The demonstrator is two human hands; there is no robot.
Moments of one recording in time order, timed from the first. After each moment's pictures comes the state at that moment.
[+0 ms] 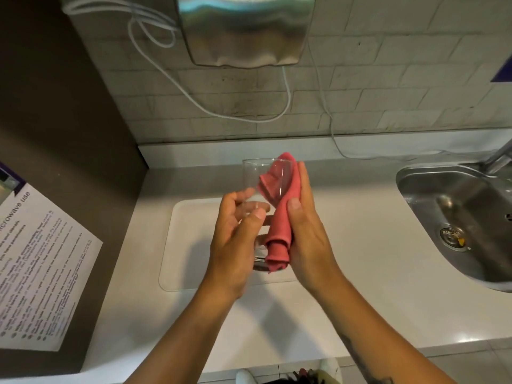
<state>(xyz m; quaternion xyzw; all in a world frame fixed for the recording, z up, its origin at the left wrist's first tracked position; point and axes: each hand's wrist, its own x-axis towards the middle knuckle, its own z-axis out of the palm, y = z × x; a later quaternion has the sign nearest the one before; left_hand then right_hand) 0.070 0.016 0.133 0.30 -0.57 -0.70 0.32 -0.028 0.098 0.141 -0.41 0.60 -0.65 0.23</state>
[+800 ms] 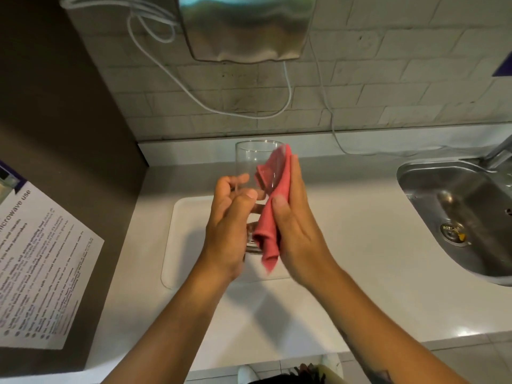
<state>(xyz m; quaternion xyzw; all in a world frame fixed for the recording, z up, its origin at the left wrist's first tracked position) 0.066 -0.005 0.145 0.27 -0.56 -0.71 0.32 -0.019 0.087 0.148 -0.46 0.60 -0.61 0.22</state>
